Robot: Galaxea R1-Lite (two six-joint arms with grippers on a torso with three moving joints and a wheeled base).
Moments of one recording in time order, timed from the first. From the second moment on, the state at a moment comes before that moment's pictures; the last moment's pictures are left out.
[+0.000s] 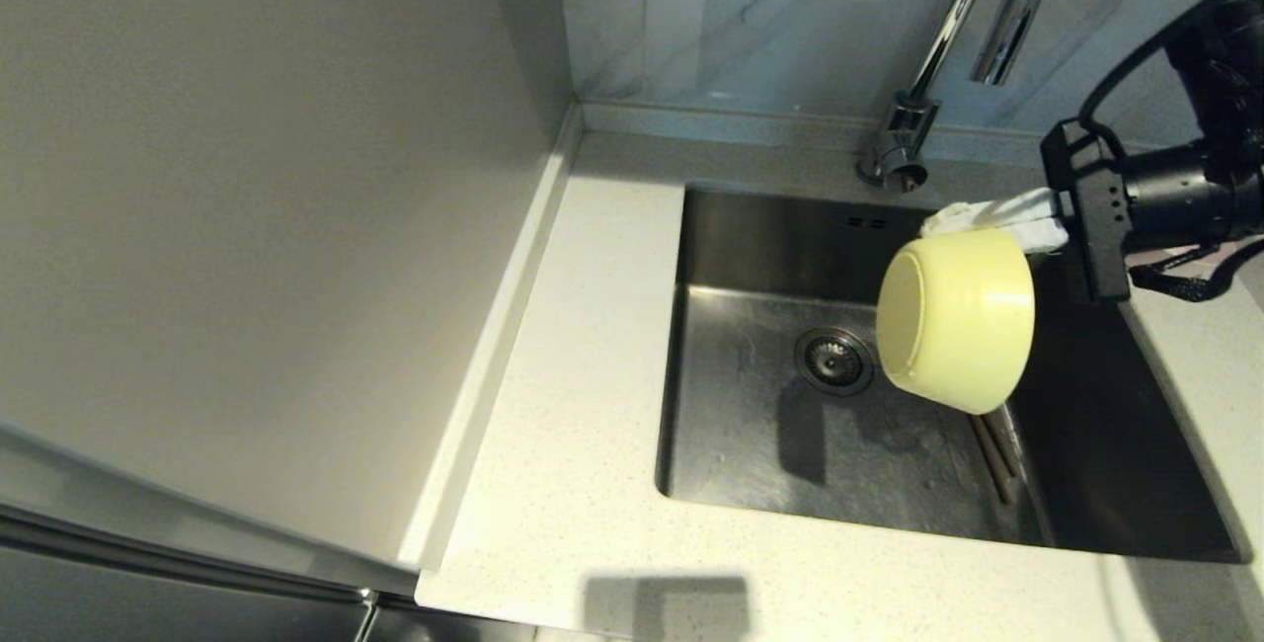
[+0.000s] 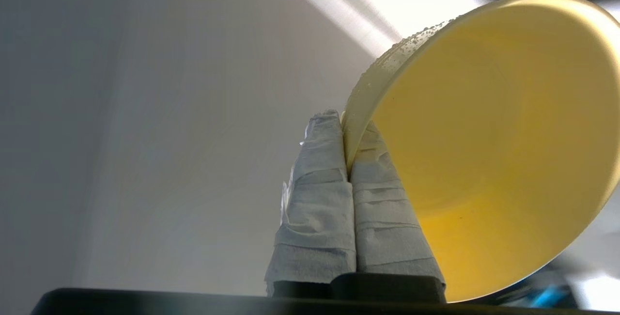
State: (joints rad) left arm 0.00 0.00 0.00 0.00 0.02 -0.03; right arm 0.02 1.75 -1.74 0.75 1.00 1.33
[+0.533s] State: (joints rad) left arm 0.00 0.00 0.00 0.00 0.02 -0.03; right arm -0.31 1.63 -1.64 1.00 0.31 0.04
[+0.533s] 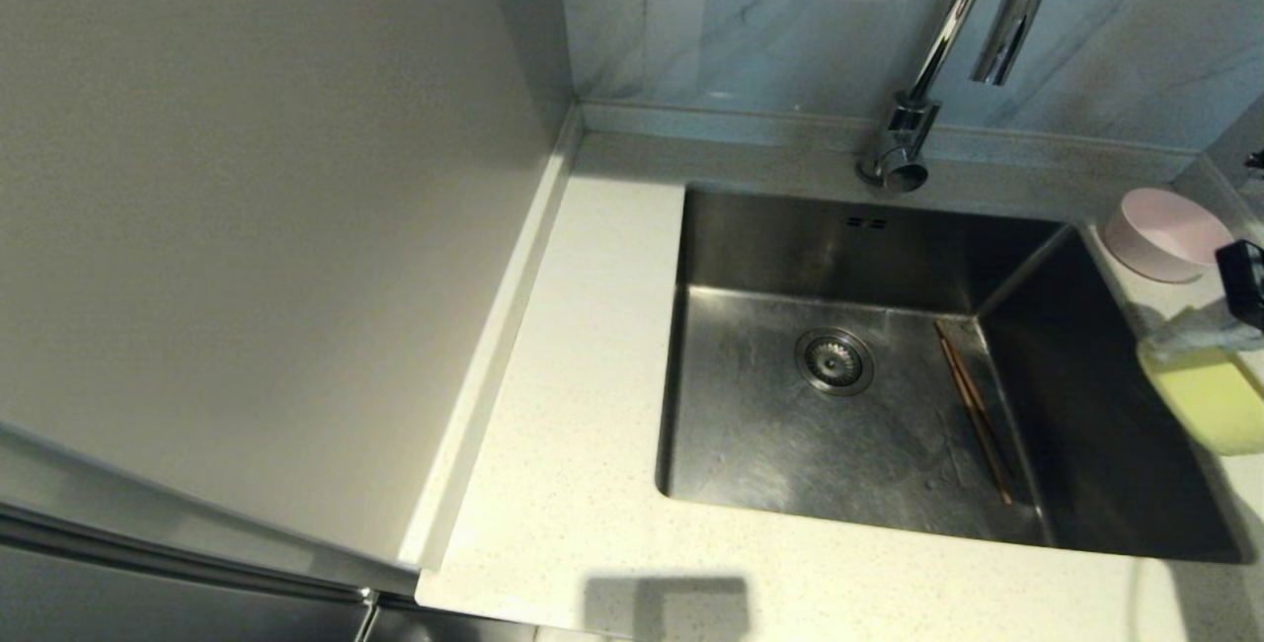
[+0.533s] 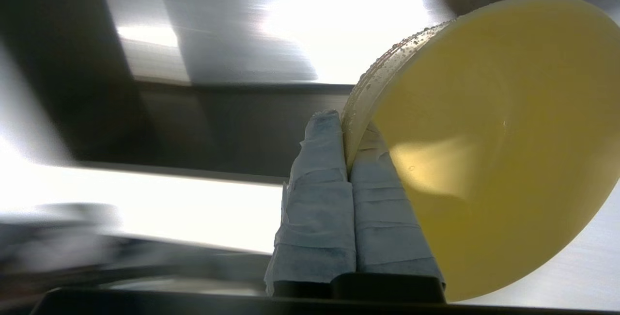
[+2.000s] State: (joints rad) left arm 0.00 0.00 0.00 0.00 0.02 -0.03; right arm -0.44 1.71 -1.41 0.61 0.03 -0.60
